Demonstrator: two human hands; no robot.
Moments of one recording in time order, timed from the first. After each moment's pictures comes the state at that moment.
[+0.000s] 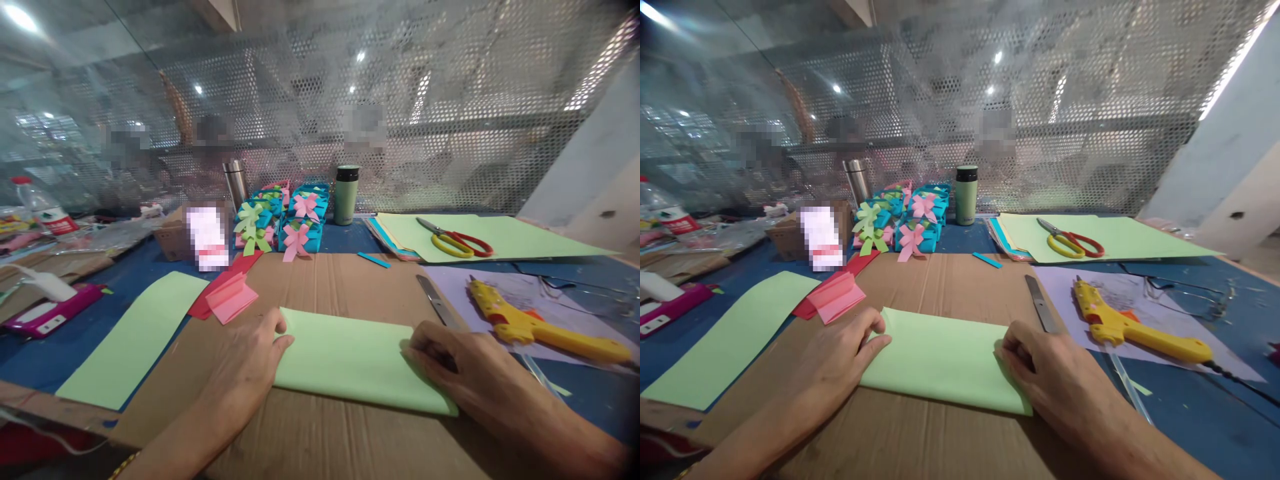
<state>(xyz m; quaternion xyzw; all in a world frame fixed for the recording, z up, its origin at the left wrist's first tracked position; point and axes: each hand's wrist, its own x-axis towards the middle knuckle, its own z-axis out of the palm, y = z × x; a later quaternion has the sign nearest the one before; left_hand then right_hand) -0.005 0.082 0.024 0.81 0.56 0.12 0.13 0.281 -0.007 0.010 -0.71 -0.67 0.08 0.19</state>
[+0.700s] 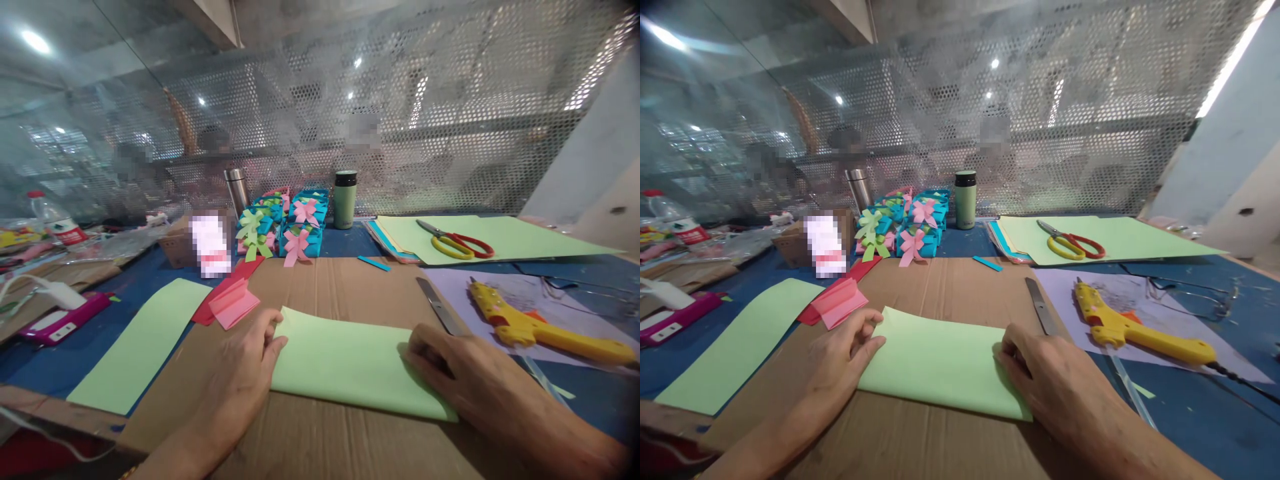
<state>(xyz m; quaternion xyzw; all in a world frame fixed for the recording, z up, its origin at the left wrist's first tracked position) -0.015 0.083 0.000 0.80 0.53 0.26 0.12 0.277 -0.006 0.013 -0.71 -0.69 0.03 0.15</state>
